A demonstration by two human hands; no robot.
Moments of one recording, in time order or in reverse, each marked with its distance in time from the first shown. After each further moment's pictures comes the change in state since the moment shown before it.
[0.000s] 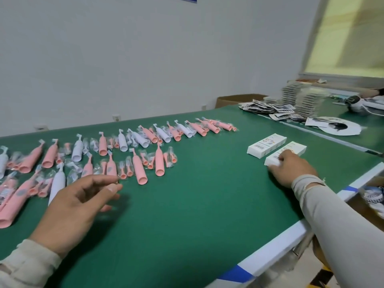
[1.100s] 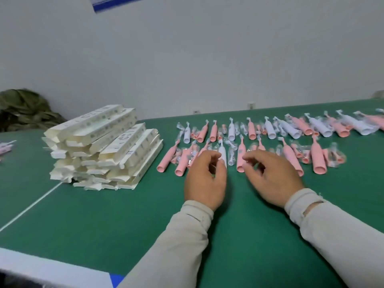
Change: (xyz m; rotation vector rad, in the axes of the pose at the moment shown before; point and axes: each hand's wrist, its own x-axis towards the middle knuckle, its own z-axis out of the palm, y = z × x) left_hand -0.024 -0.011 -0.055 0.533 0.570 0.122; right_hand -0.205 -0.289 0.092 0.697 -0.175 -1.161
